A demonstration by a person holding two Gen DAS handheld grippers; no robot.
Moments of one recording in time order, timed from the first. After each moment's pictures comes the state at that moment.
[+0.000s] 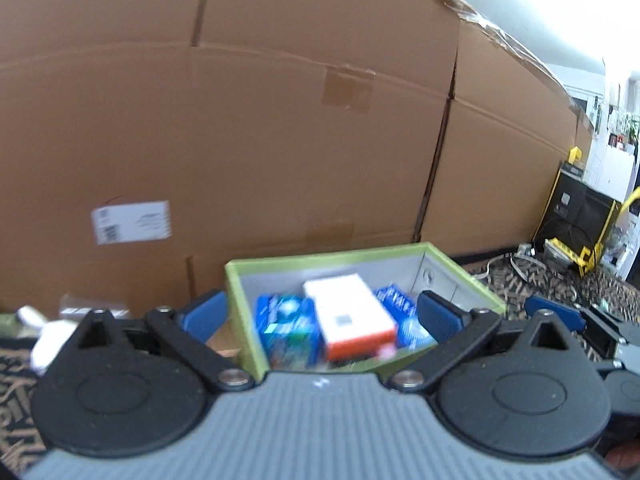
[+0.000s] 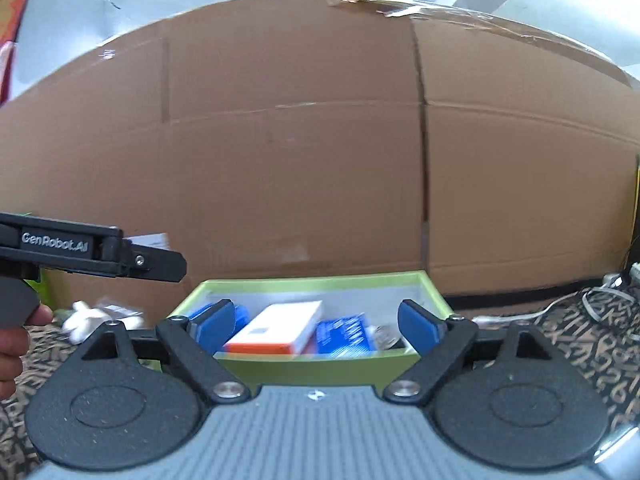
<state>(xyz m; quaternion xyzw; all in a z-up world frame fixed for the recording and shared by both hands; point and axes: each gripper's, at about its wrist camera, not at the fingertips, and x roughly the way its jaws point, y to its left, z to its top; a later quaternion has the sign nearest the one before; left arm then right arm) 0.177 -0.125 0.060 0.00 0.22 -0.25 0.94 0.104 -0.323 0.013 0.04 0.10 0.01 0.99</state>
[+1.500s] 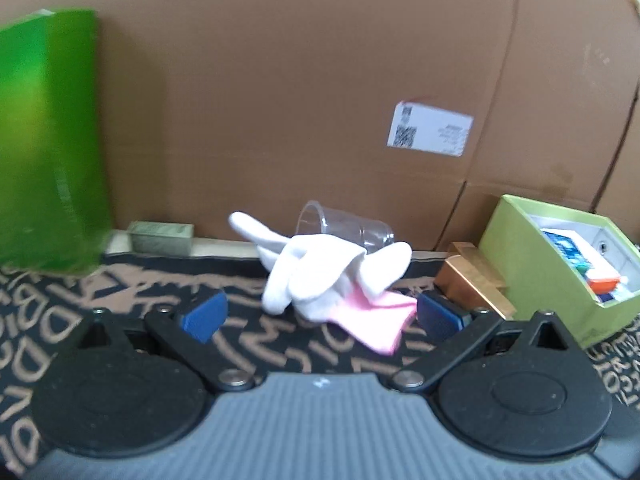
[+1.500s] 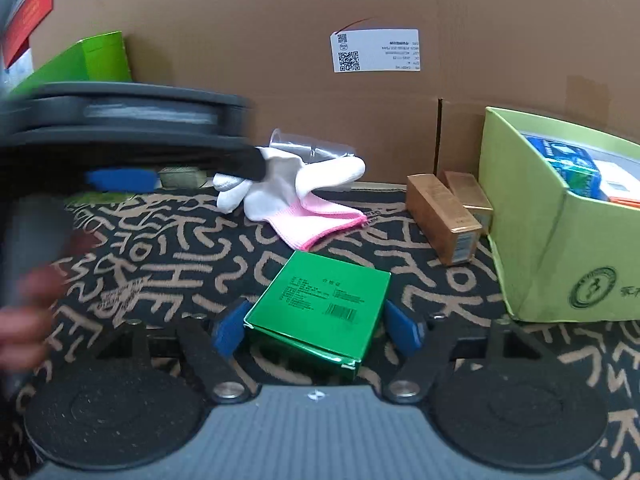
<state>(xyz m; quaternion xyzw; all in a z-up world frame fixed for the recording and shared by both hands) 0.262 0.071 -0.007 -0.05 0.31 -0.11 0.94 0.179 -0.089 -0.057 0.00 0.30 0.11 0.95</state>
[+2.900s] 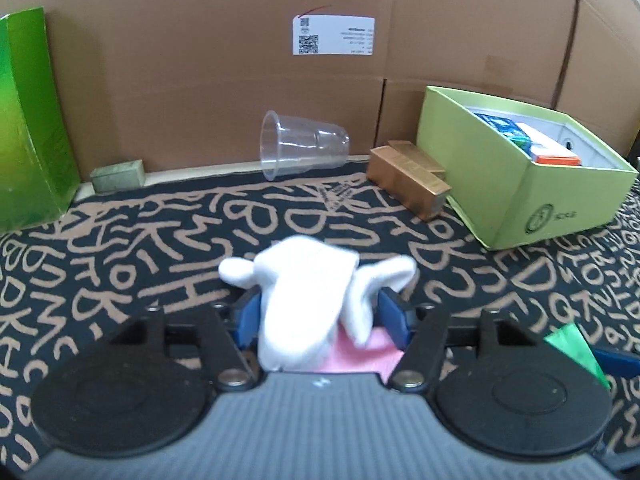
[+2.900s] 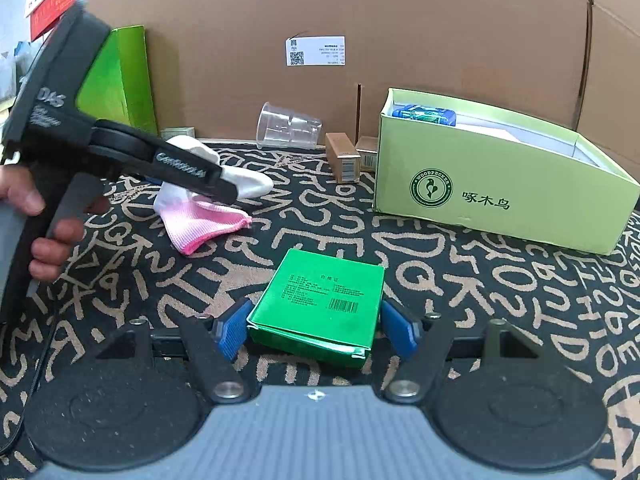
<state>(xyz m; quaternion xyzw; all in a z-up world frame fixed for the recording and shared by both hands) 0.188 0.007 -0.030 0.03 0.36 -0.13 0.92 0.074 -0.171 -0.059 -0.03 0.30 0.10 0.95</state>
